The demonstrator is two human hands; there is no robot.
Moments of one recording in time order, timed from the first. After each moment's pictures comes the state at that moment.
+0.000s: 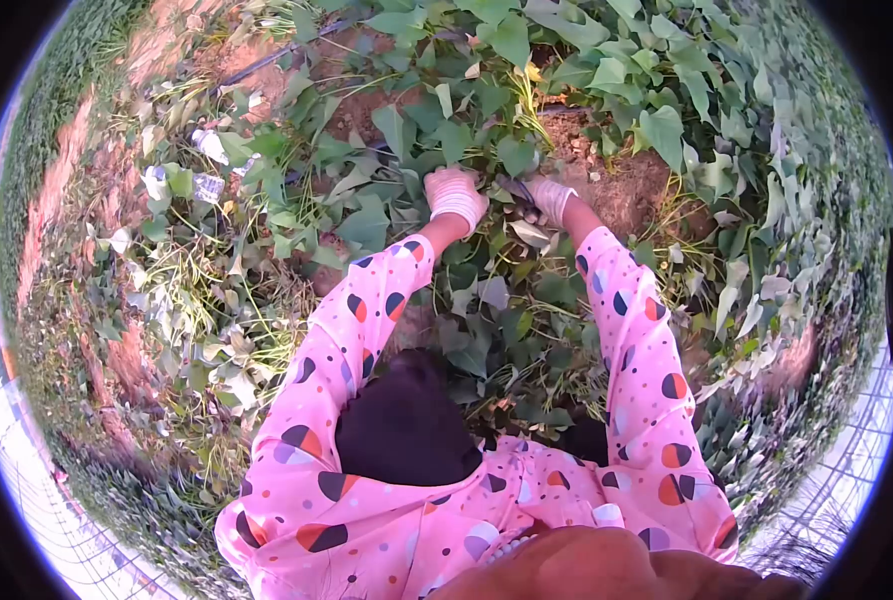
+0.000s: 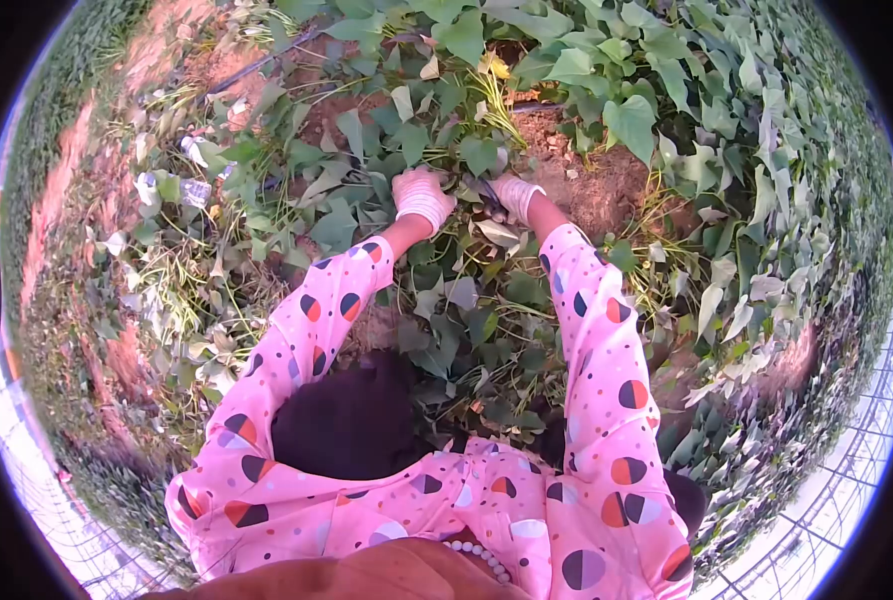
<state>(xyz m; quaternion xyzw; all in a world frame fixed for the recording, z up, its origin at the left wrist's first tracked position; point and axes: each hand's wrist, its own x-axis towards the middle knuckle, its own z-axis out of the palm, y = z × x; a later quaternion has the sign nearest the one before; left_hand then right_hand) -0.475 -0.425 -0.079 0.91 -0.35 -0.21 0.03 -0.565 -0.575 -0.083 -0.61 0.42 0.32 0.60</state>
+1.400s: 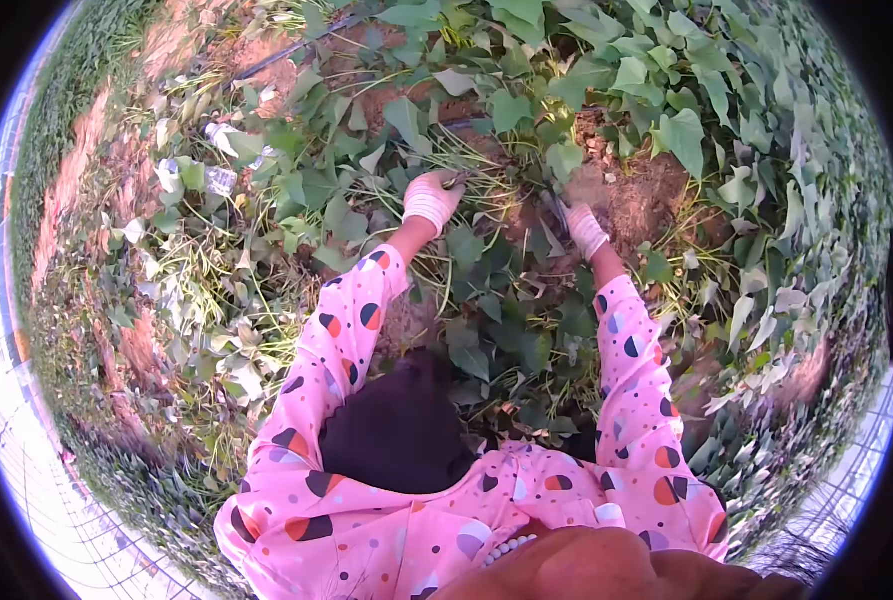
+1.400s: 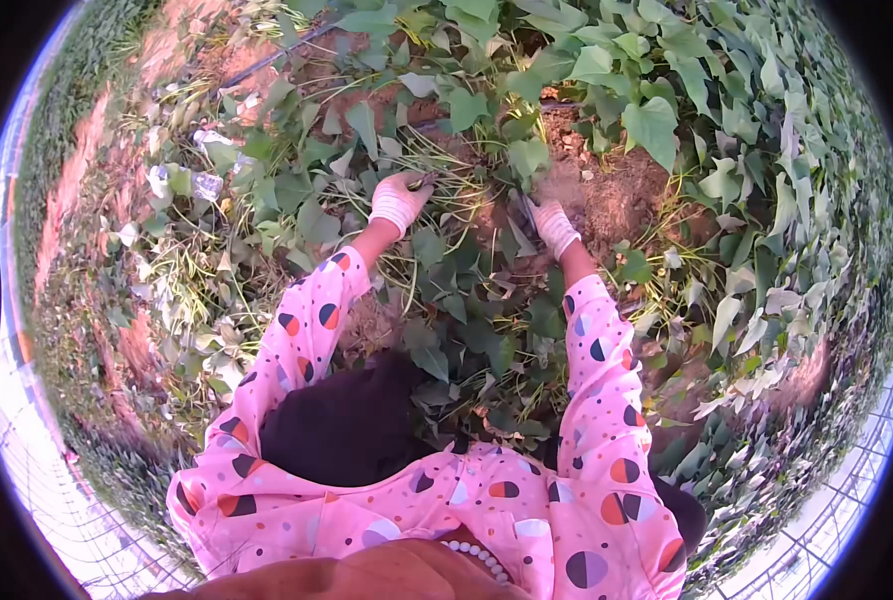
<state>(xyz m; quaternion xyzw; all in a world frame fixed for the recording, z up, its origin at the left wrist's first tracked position) -0.447 -0.373 -0.109 0.90 -0.25 -0.22 0.29 -0.655 -0.605 -0.186 -0.99 0.07 0.06 0.12</state>
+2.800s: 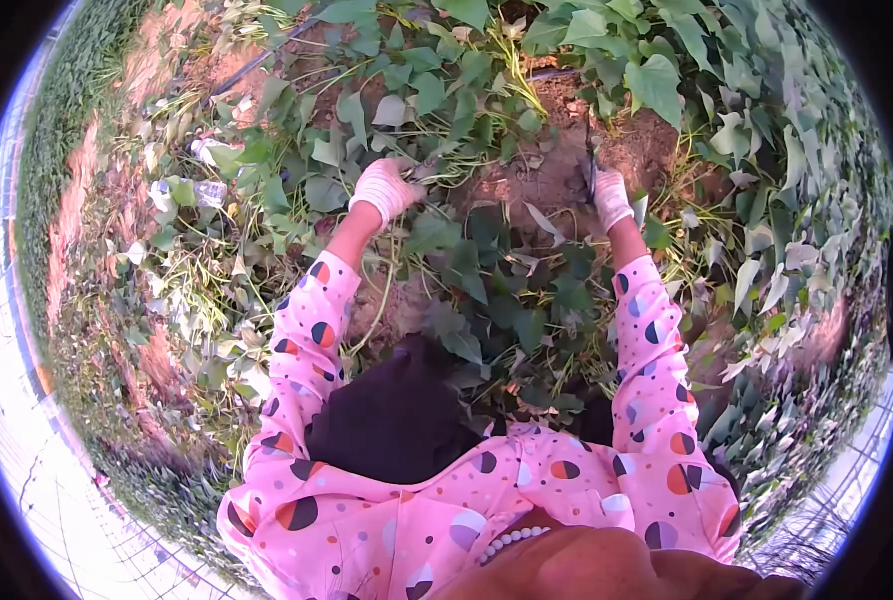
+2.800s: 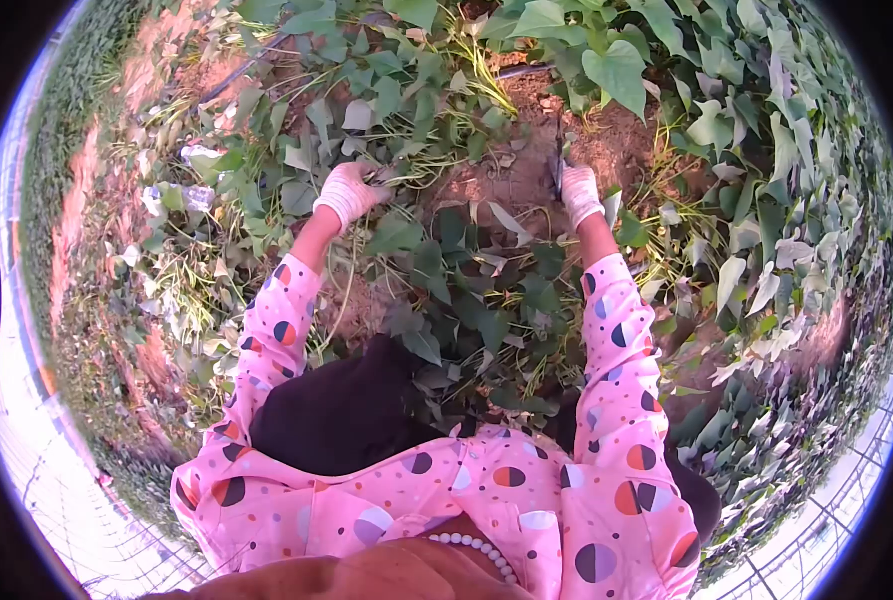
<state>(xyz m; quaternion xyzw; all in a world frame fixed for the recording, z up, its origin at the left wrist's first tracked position) -0.427 -0.359 -0.031 0.87 -0.32 -0.34 0.13 -0.701 -0.657 -0.230 -0.92 0.29 0.01 0.26</state>
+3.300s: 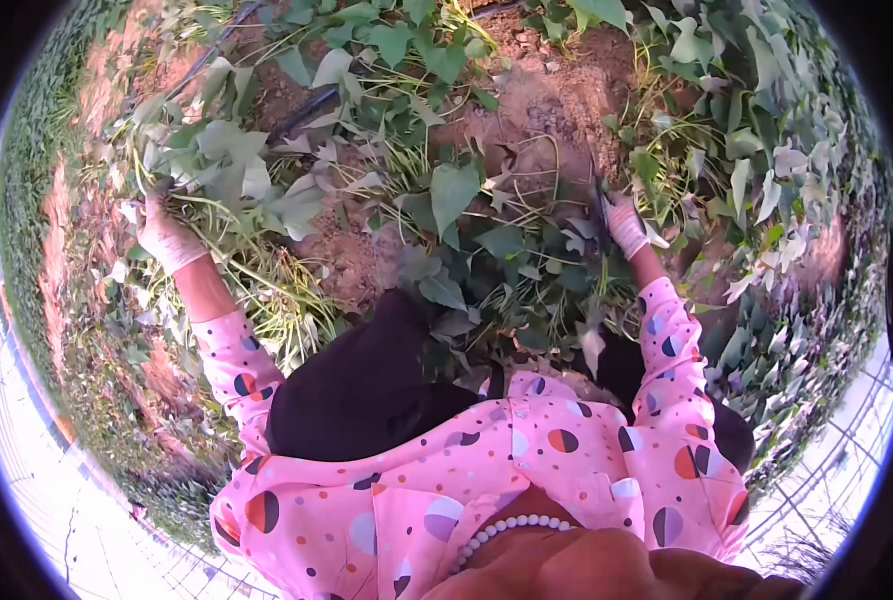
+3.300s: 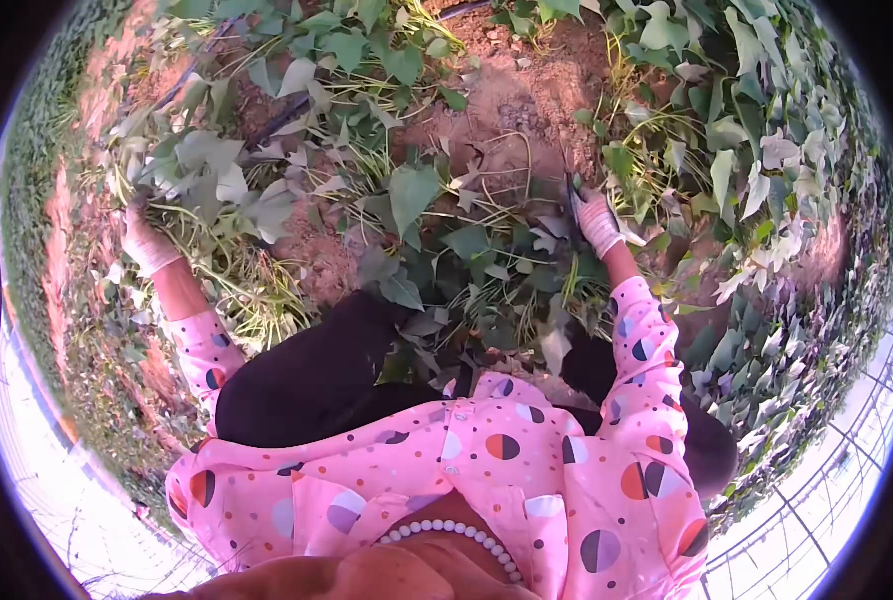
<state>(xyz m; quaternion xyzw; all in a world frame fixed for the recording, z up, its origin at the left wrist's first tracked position) -0.359 -0.224 0.092 0.68 0.05 0.01 0.74 -0.874 -0.564 -0.123 -0.73 0.49 0.05 0.48</state>
